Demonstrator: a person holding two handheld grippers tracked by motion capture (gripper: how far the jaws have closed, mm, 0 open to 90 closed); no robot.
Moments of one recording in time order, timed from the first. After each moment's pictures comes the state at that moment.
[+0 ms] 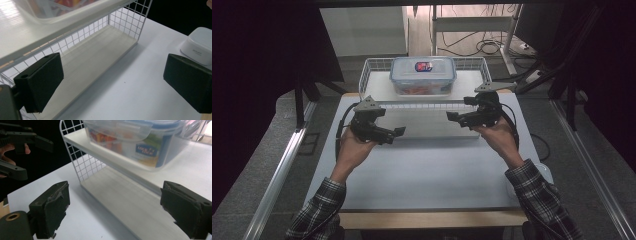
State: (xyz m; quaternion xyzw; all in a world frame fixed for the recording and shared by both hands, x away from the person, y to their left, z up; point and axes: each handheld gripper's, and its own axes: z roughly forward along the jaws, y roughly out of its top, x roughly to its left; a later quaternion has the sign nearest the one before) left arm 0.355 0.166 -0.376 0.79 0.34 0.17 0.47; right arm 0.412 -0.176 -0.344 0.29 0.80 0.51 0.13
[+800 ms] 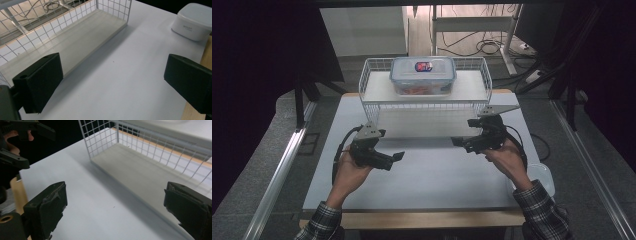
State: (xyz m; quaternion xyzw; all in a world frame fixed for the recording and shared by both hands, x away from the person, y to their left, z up) left arm 0.309 0.164 -0.410 0.81 0.32 0.17 0.45; right arm 0.371 -0.192 -0.376 0.29 0.82 0.47 0.10
